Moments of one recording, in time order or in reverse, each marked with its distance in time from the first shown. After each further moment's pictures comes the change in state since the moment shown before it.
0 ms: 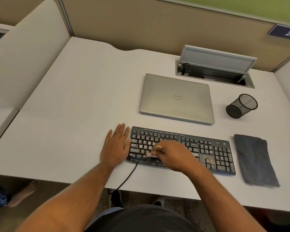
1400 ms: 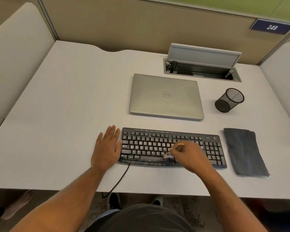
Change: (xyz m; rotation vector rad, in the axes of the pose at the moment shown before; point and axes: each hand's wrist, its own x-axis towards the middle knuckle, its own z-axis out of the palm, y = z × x) left_hand -0.001 -0.002 0.003 0.044 0.022 0.010; right_hand -0.044 0.053 -0.012 0.283 0.178 0.397
